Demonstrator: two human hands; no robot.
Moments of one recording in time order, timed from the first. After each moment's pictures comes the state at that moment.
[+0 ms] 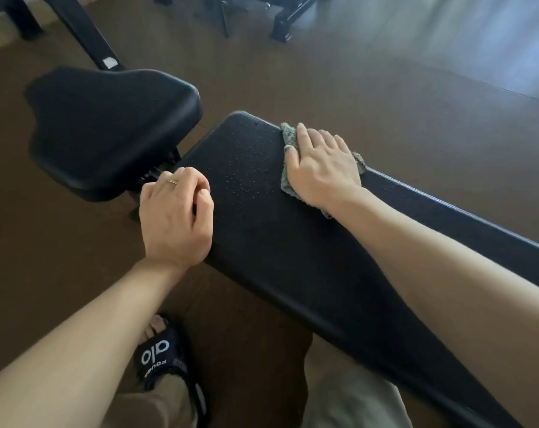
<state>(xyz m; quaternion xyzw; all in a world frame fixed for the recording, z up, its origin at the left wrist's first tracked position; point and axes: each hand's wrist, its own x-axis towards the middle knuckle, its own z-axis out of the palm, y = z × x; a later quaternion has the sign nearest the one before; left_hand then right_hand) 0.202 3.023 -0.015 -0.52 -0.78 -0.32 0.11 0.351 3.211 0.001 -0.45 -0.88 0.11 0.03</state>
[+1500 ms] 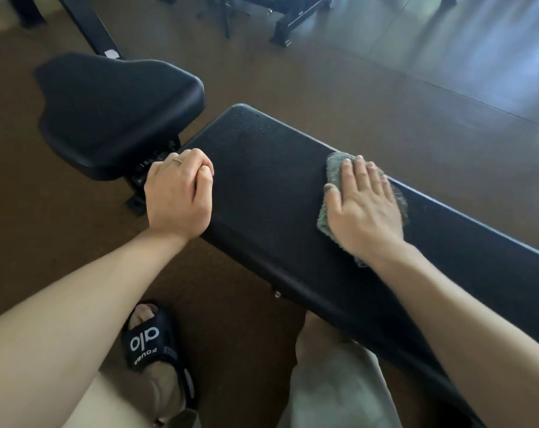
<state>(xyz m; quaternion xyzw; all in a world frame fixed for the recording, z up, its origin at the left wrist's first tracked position) 0.200 3.027 -0.018 -0.51 -0.78 -0.35 0.10 0.447 3.151 0.001 -0.52 -0.85 0.11 0.00</state>
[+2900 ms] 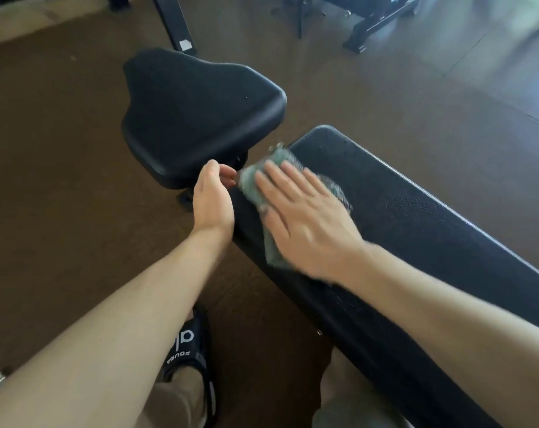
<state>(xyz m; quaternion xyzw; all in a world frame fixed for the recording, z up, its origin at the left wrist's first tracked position) 0.142 3.041 -0.025 -0.03 -0.71 -0.67 -0.21 0.284 3.119 0.010 -0.16 -0.98 0.09 0.01</state>
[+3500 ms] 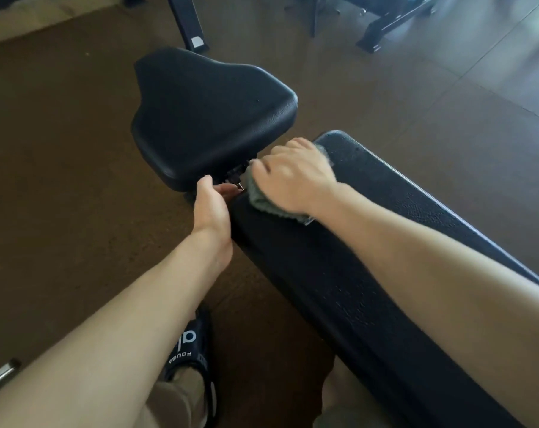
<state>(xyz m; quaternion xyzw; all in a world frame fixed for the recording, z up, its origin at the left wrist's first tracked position) 0.148 3.031 -0.009 0.11 -0.65 -0.67 -0.35 0.196 3.162 0.016 -0.18 -0.98 0.05 0.00</state>
